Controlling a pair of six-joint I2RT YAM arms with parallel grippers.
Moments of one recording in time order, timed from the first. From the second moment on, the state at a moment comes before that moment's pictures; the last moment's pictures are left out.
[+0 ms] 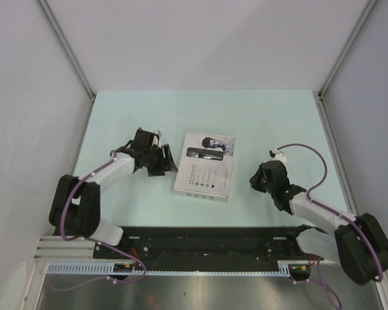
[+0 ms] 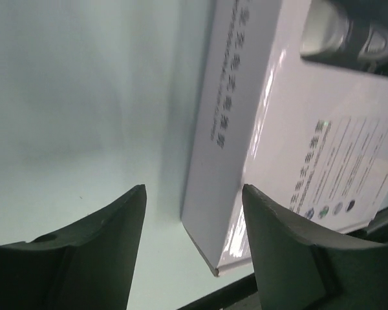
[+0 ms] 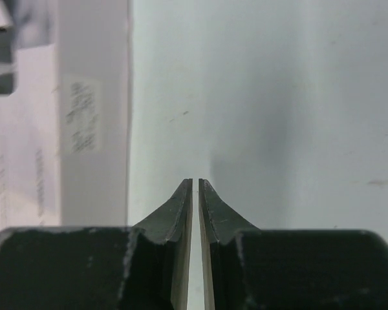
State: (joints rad) left arm -0.33 1.44 0.82 -0.39 0.30 -0.51; right arm 0.51 1.05 0.36 0.03 0.16 0.70
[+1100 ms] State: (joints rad) left arm -0.25 2.06 1.40 -0.46 0.45 -0.38; right arm 0.32 1.94 0.89 0.50 -0.15 0.64
